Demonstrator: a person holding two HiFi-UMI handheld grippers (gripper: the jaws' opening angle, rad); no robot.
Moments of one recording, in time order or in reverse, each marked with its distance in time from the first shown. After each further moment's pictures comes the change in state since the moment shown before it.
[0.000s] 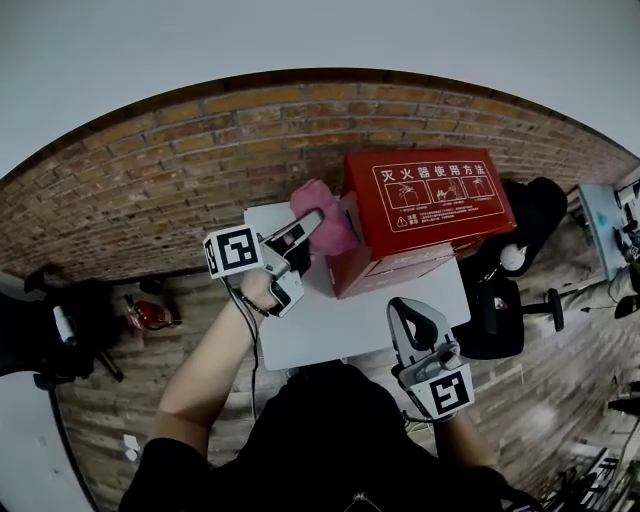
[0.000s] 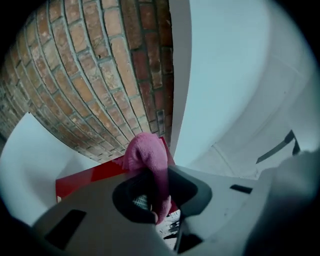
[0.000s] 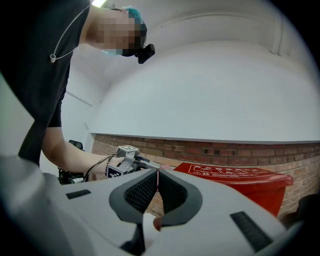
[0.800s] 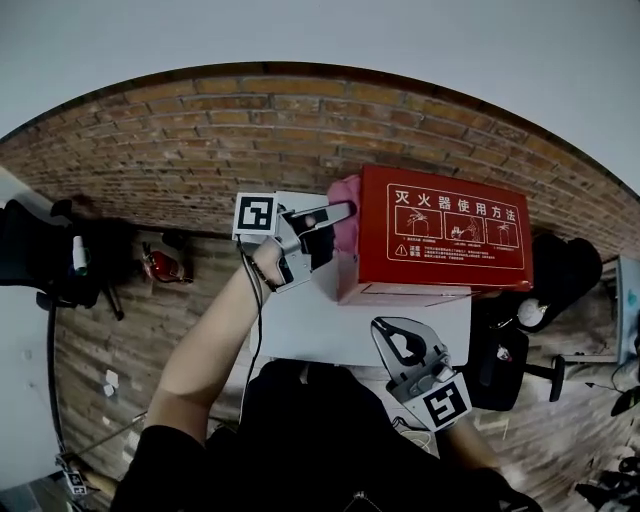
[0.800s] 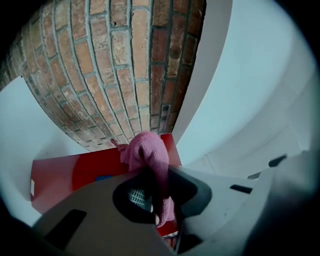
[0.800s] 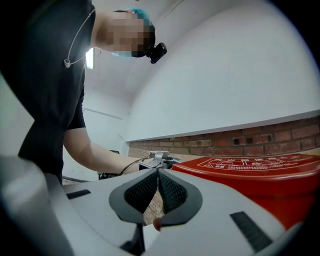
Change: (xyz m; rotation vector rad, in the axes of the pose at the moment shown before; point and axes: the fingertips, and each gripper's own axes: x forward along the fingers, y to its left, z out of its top) left arm 0.063 0.002 0.000 -0.206 0.021 -0.122; right arm 0.004 -0.023 -0.023 0.069 -0.022 0.444
